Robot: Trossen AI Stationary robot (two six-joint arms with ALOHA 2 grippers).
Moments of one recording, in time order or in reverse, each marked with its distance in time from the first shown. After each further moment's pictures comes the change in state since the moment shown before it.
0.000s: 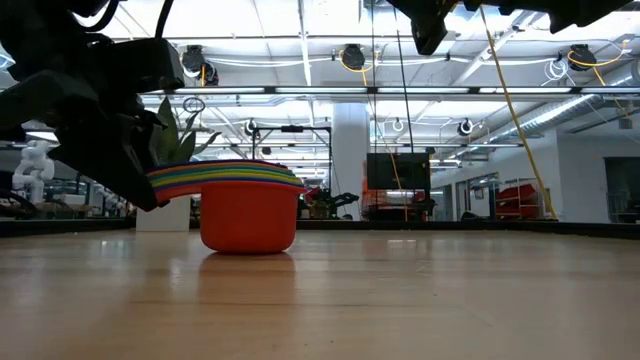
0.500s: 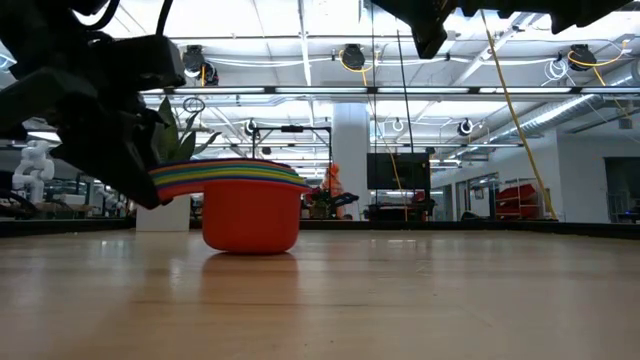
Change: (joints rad) left arm 0.000 0.000 0.000 0.018 0.000 0.019; right arm 0.000 0.000 0.000 -0.017 0.049 -0.018
